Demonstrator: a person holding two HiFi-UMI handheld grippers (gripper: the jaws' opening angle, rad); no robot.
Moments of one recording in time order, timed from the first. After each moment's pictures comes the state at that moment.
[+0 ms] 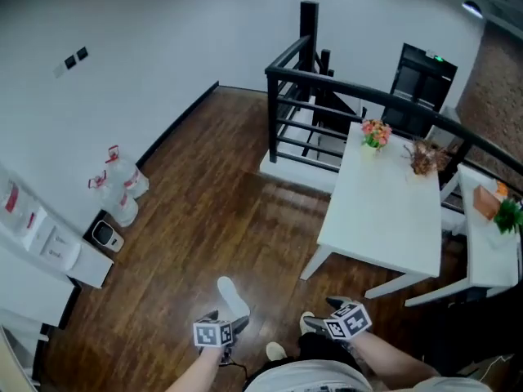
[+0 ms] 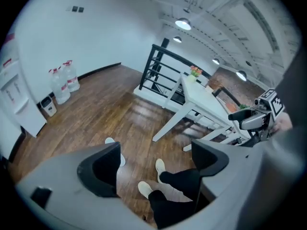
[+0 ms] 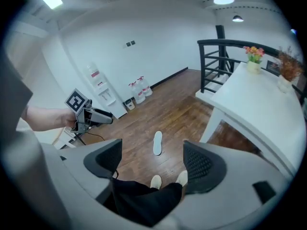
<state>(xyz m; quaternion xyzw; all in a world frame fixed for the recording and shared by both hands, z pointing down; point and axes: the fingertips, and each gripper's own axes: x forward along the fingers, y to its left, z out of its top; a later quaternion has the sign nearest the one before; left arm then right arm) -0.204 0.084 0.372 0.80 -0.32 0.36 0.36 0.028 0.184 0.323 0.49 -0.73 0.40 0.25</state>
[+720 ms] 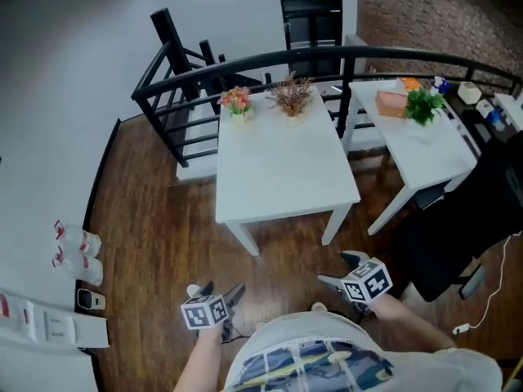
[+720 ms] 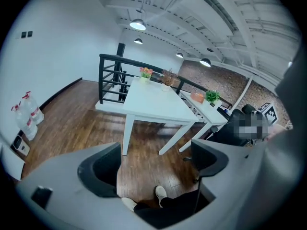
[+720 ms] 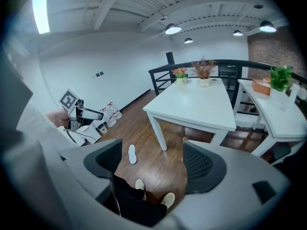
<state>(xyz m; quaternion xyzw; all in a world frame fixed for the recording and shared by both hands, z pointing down) 0.056 0.225 0.262 0.88 -0.18 0.35 0.25 0.257 0.445 0.241 0.68 -0.61 0.38 0.13</state>
